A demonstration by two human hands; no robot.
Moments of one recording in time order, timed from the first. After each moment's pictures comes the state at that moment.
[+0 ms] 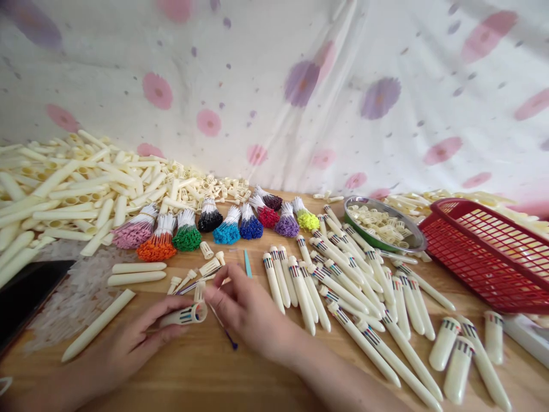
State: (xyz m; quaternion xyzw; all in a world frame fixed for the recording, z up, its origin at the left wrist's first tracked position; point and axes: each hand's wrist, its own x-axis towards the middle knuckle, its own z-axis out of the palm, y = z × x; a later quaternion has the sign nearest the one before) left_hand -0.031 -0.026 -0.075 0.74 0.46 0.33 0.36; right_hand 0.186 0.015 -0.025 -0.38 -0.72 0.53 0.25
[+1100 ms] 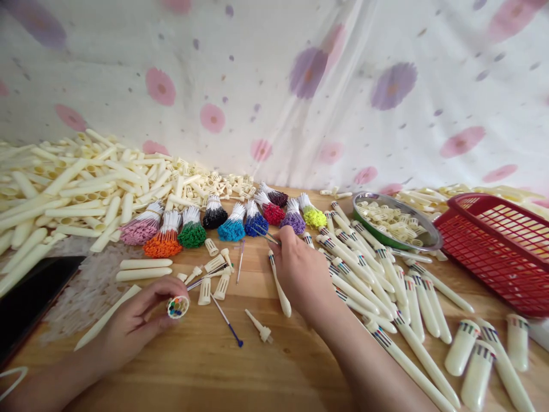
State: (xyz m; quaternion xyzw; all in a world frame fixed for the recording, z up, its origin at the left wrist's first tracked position) left_hand -0.039 -0.014 -0.075 0.73 0.43 0.42 0.33; right_hand 0.227 0.048 -0.014 -0.61 -0.77 -0.06 0.16
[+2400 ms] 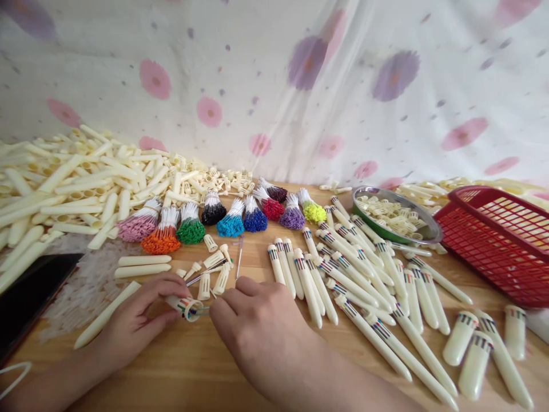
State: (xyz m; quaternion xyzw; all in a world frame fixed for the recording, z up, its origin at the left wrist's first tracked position) left_hand -0.036 -0.019 -0.075 0.77 0.45 0.40 0.22; right_hand 0.196 -0.010 0.004 -0.29 -0.94 0.03 0.18
